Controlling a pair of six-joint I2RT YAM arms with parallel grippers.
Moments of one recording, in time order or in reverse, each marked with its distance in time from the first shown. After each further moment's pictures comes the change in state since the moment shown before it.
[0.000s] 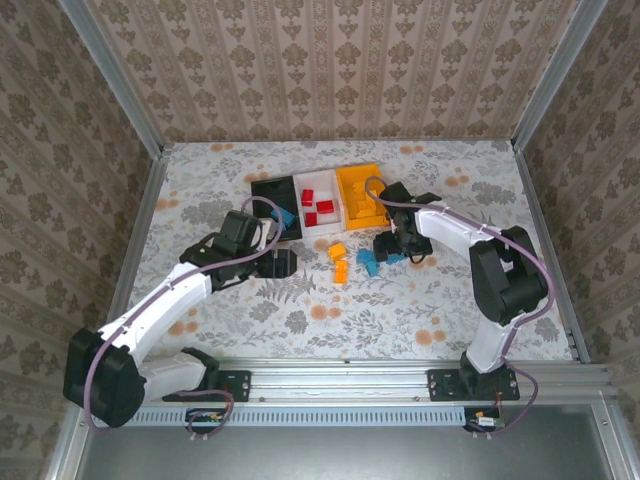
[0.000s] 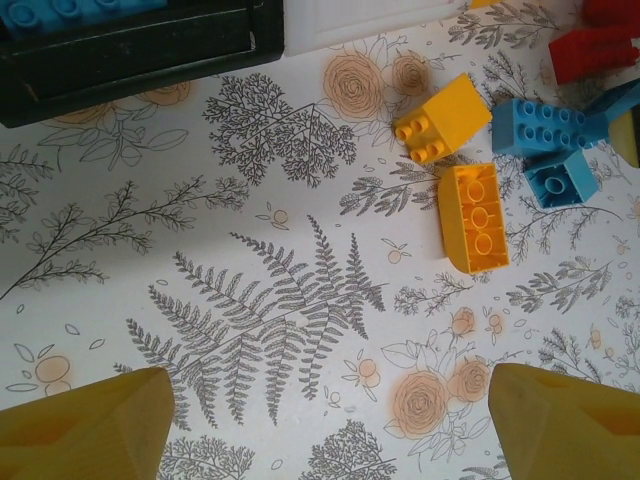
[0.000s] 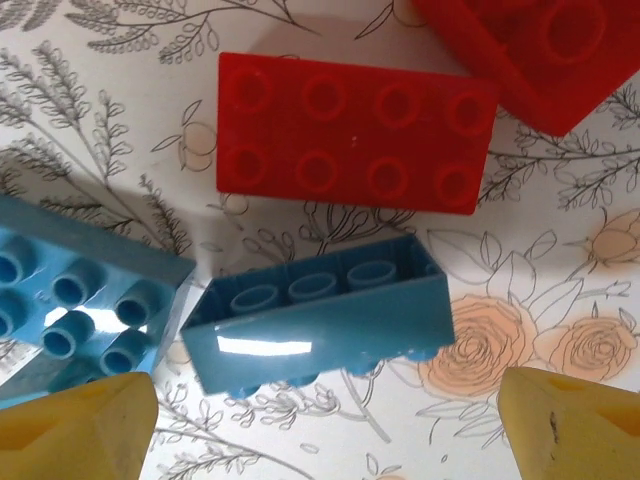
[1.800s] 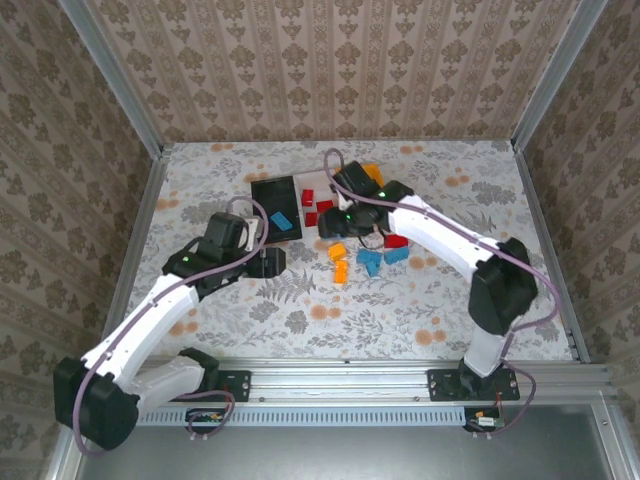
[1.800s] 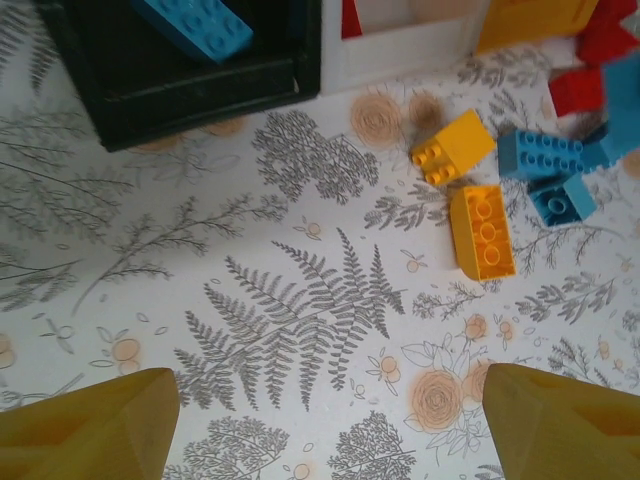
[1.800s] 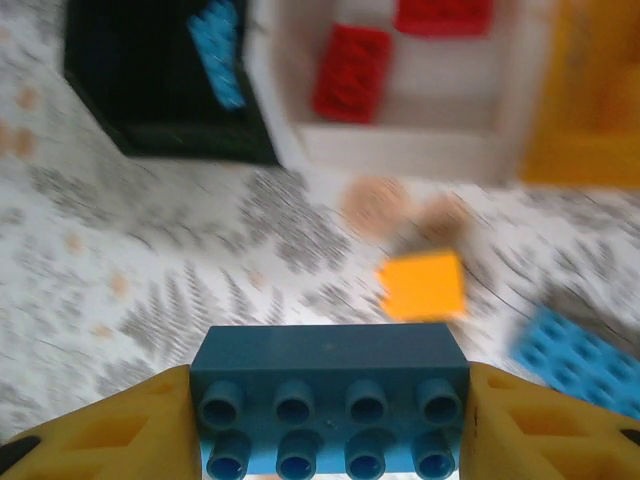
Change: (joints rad) left arm 0.045 -0.141 0.001 -0.068 -0.049 0.026; right arm 0.270 0.019 0.357 0.080 -0.192 0.230
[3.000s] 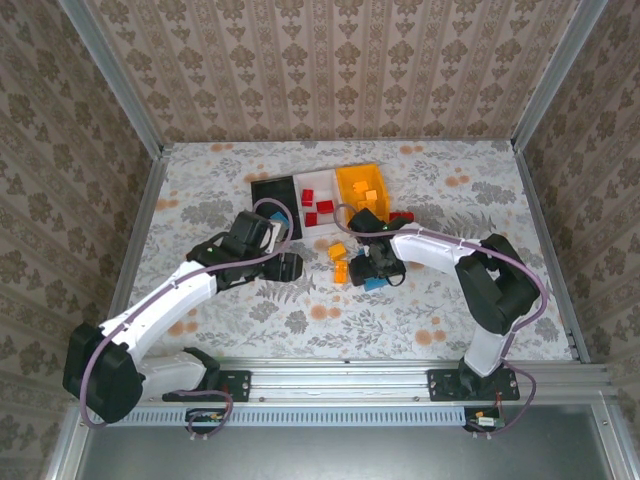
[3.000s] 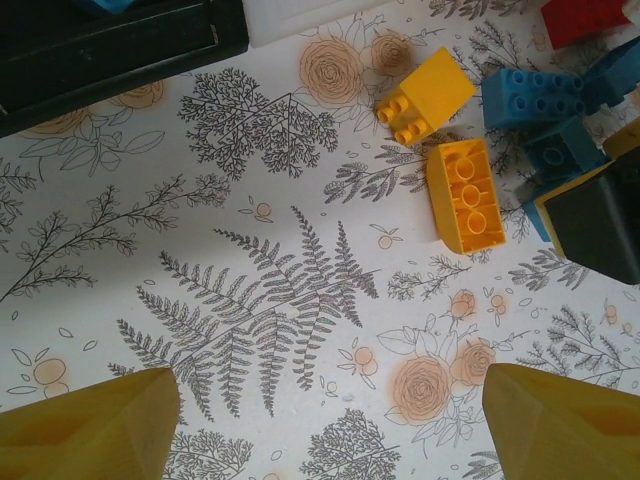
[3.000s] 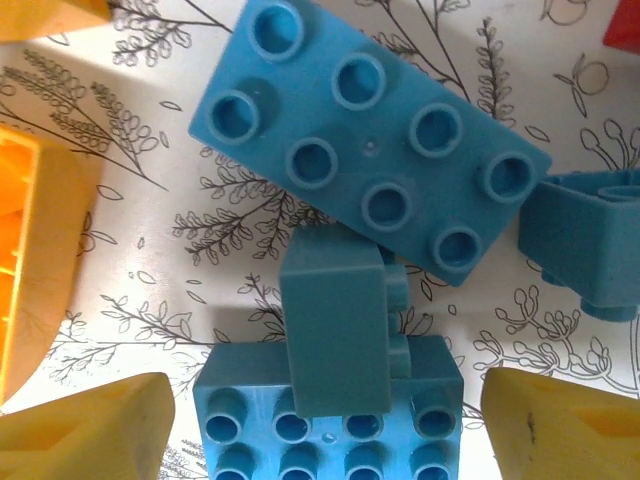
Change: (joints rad) left arm -0.122 0.166 0.035 0.038 -0.006 0.001; right arm -0.028 -0.040 -0.458 0.011 0.172 -0.135
